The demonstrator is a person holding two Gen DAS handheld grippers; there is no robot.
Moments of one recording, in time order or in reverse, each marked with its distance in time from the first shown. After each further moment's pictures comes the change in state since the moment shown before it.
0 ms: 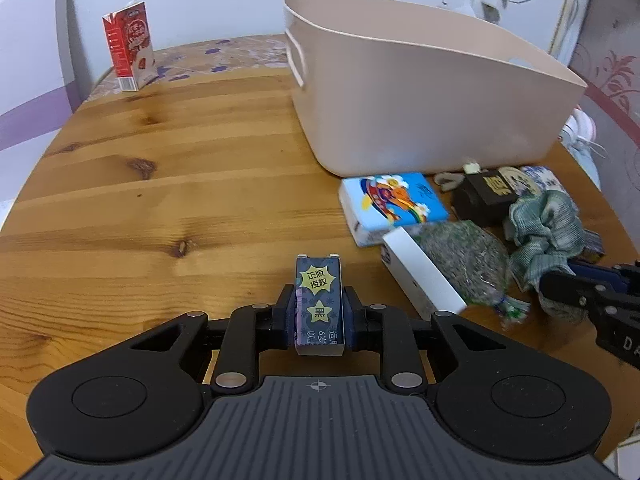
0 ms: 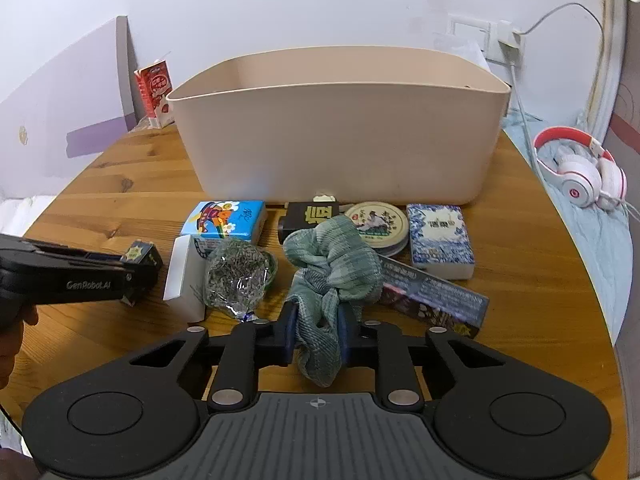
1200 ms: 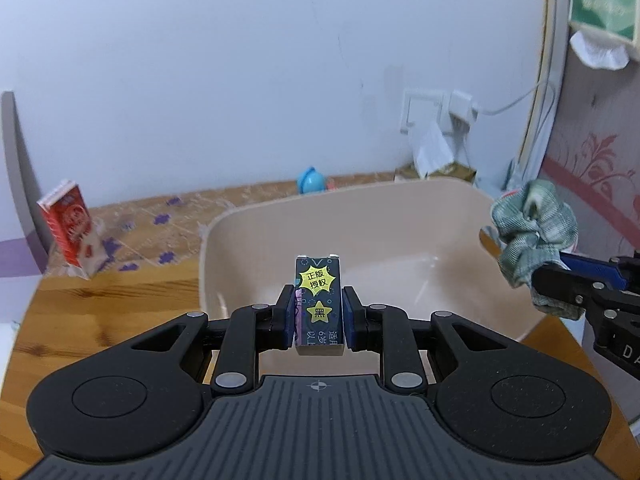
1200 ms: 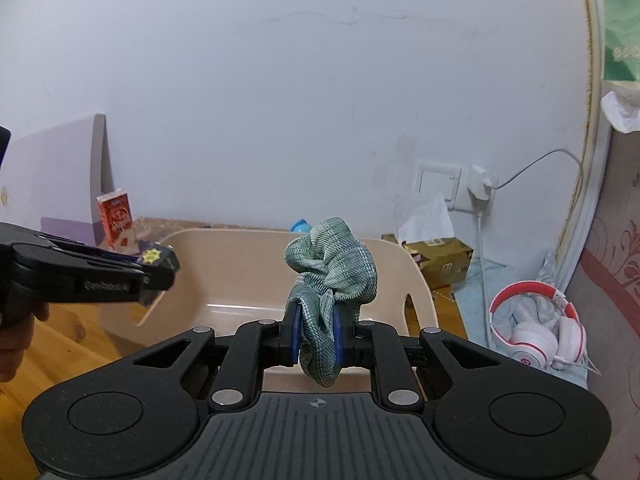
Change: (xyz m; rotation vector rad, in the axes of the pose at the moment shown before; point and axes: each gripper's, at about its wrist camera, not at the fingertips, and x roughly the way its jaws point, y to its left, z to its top) left arm 0.005 -0.043 0.169 0.082 -0.256 -0.046; right arm -0.019 -0.046 0.139 -0.083 -0.291 -0.082
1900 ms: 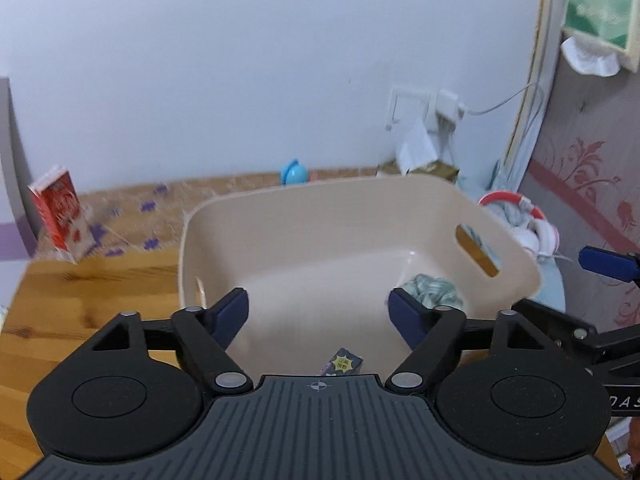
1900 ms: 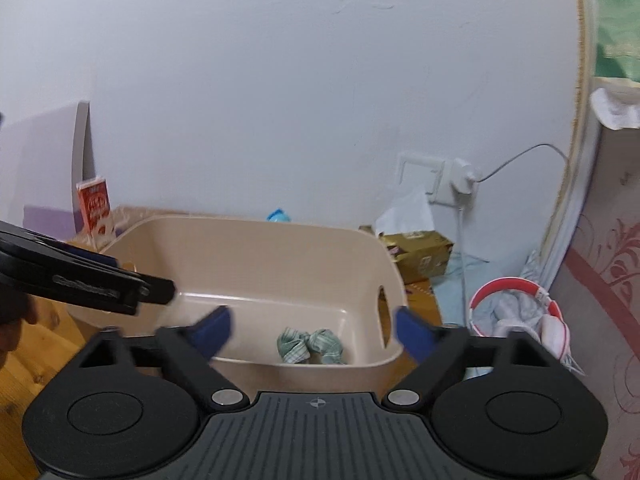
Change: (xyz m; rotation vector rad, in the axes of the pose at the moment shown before) left arm -0.027 -0.019 -0.006 -0.030 -0.003 -0.039; right arm -0.005 -0.013 -0.012 -0.012 -0.005 -0.056
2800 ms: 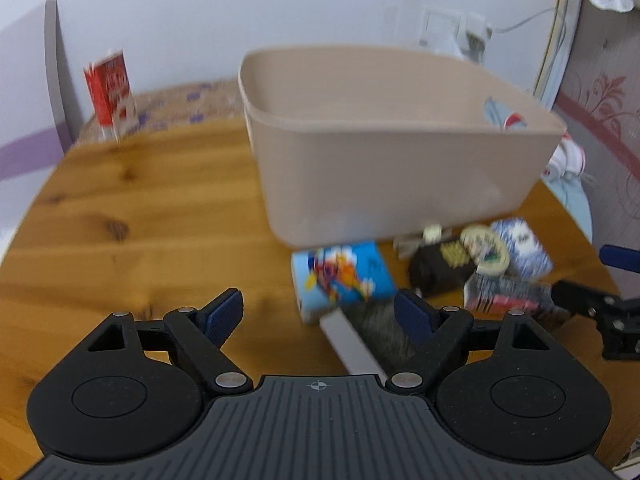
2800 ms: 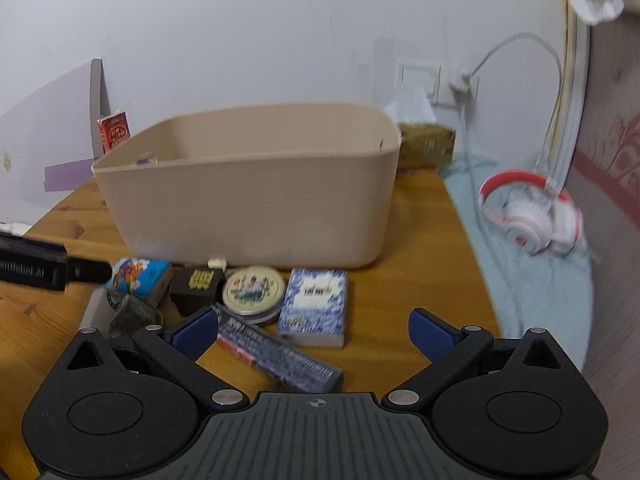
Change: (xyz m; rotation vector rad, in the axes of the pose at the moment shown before) left arm -0.015 0.017 -0.123 -0.052 0.183 0.098; right arm -0.018 -0.018 -0.104 0.068 0.172 0.085
